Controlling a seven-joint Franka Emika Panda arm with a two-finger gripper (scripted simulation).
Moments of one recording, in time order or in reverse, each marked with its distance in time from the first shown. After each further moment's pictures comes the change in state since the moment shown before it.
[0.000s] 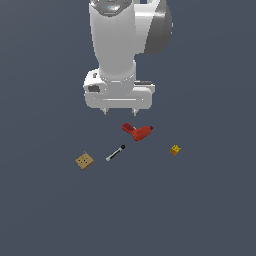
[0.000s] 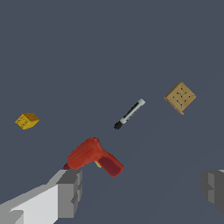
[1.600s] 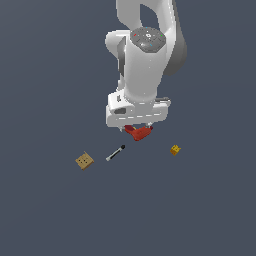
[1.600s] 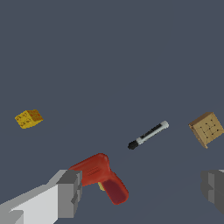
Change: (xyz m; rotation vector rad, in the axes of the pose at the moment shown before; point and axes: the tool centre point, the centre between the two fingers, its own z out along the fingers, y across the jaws) arm 0.029 -0.054 0.046 -0.046 0.035 -0.213
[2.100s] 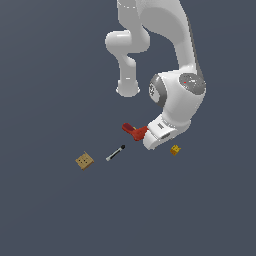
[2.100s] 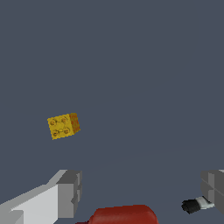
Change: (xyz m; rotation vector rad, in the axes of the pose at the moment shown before) arm 0.032 -0.123 0.091 -0.014 0.036 -0.329
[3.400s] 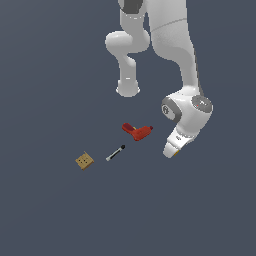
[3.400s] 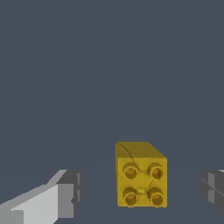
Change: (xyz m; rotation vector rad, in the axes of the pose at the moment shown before) arm 0.024 -0.094 0.092 0.024 0.038 -0.230
